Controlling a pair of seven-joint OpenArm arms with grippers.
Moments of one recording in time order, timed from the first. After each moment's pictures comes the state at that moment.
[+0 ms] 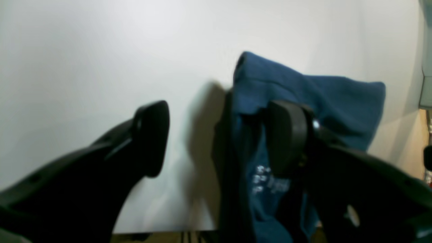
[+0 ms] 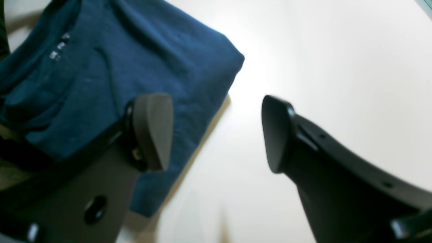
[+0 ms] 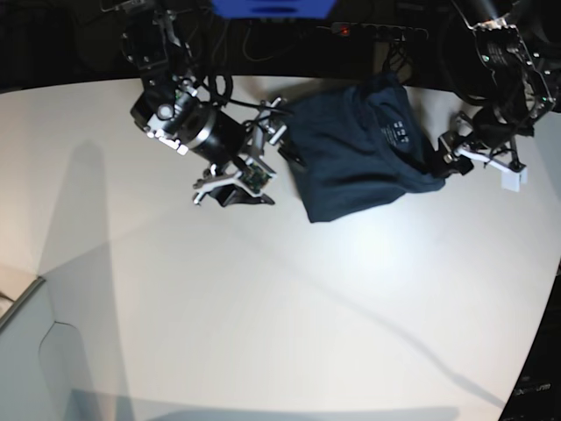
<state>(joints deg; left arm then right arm) 8.9 -5.3 -37.7 83.5 -40.7 -22.6 58.0 -12.9 0.1 -9.7 94.8 -16.0 39.2 -13.3</state>
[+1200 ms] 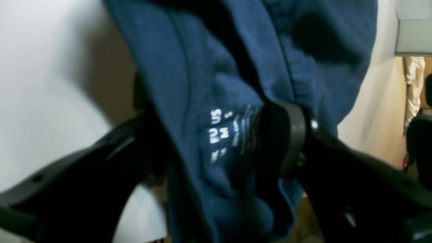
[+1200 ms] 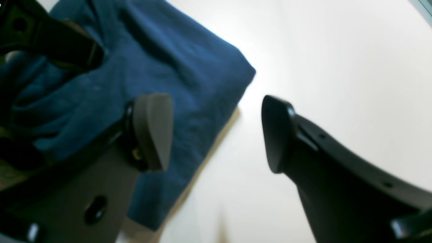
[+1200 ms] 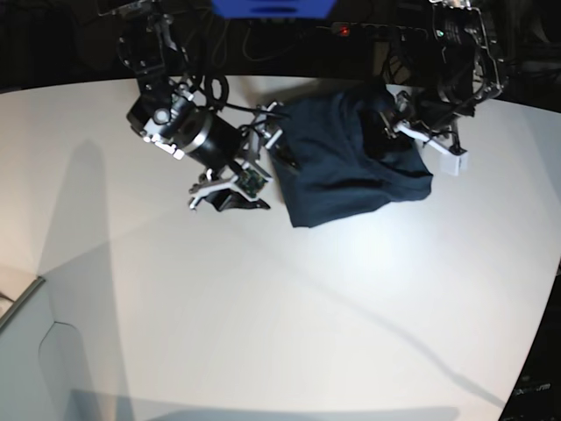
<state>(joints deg) 14.0 -2.1 -24.0 79.8 -42.2 -23.6 49.1 -12.0 1.3 -9.6 94.7 -16.0 39.2 -13.5</state>
